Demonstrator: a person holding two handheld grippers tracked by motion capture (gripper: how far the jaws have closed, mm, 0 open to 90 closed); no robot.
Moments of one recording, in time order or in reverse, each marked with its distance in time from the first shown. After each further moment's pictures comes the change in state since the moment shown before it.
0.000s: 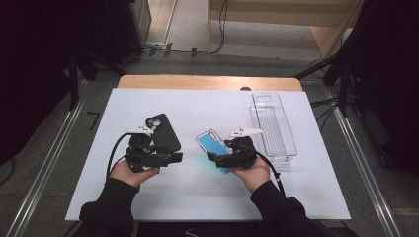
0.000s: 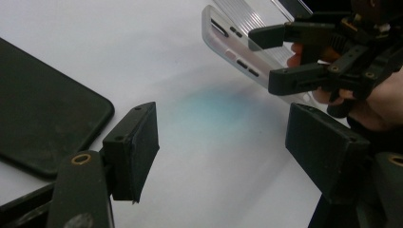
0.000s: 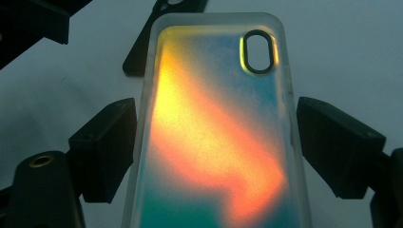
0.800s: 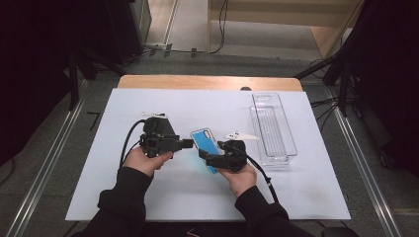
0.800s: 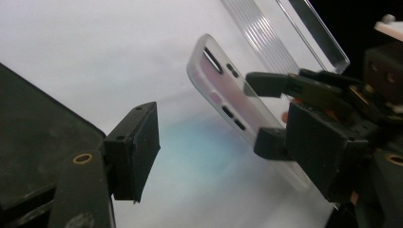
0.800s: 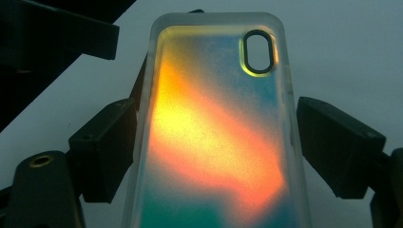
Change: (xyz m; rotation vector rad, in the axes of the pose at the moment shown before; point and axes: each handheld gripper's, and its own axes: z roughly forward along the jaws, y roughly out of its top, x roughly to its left) left arm -0.002 0.037 0.031 0.024 0.055 -0.101; right arm 0.017 -0.009 0.021 -0.120 -0.018 0.151
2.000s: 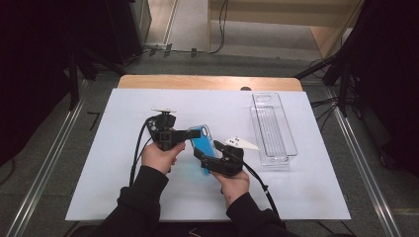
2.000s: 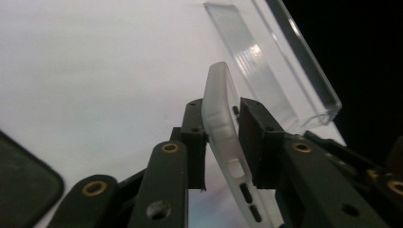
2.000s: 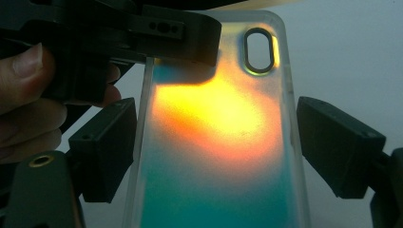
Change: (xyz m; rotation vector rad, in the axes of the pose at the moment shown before) left arm -0.004 0.012 0.028 -0.069 -0.077 -0.145; right arm 0.018 -0.012 -0.002 -0.175 0.023 0.049
